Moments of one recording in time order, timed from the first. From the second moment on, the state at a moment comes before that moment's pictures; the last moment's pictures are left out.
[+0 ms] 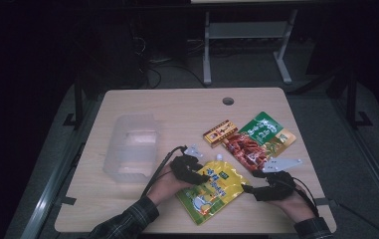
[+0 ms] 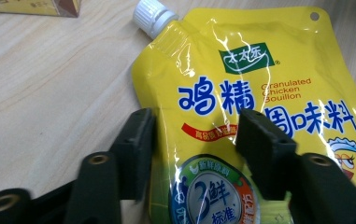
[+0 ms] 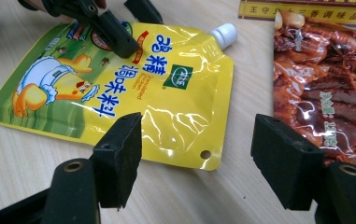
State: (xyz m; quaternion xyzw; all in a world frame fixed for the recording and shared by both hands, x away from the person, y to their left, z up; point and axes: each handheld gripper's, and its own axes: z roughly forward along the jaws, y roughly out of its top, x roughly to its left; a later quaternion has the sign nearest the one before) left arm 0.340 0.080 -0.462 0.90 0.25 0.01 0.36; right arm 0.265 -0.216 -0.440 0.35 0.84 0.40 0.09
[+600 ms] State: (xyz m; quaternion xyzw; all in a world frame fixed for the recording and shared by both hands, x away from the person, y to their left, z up) left arm 0.343 0.084 -0.463 0.89 0.25 0.01 0.38; right arm 0.265 -0.216 -0.438 0.35 0.83 0.41 0.10
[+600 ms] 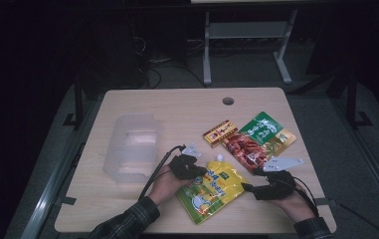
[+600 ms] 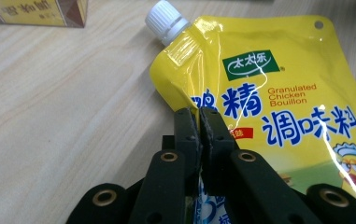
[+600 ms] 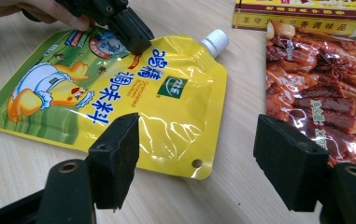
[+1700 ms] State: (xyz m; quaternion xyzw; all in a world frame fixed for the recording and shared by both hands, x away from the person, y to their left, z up) left arm 0.334 0.117 -0.389 0.83 0.24 0.02 0.50; right arm 0.273 -0.206 -0.436 0.34 0.82 0.45 0.06
